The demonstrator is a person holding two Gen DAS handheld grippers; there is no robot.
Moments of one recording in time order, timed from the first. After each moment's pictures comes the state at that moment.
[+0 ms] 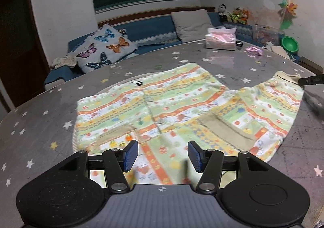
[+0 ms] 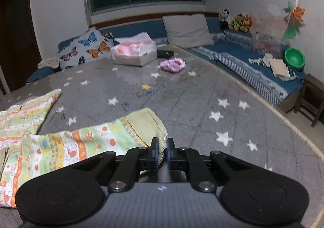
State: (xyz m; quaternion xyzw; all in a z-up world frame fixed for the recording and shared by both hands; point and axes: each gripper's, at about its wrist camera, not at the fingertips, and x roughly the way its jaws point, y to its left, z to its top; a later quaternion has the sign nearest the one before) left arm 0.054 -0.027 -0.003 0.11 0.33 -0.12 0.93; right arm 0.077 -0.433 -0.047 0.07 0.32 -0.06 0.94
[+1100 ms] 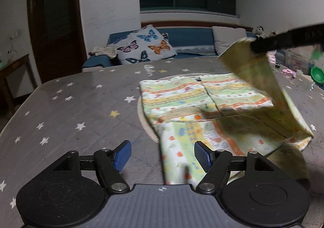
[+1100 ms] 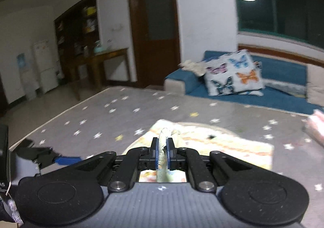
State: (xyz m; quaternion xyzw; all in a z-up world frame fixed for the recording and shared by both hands) left arm 0.009 0.083 -0.005 0.03 0.30 -0.02 0.95; right arm 0.082 -0.121 0.057 -0.04 0.25 0.34 0.90
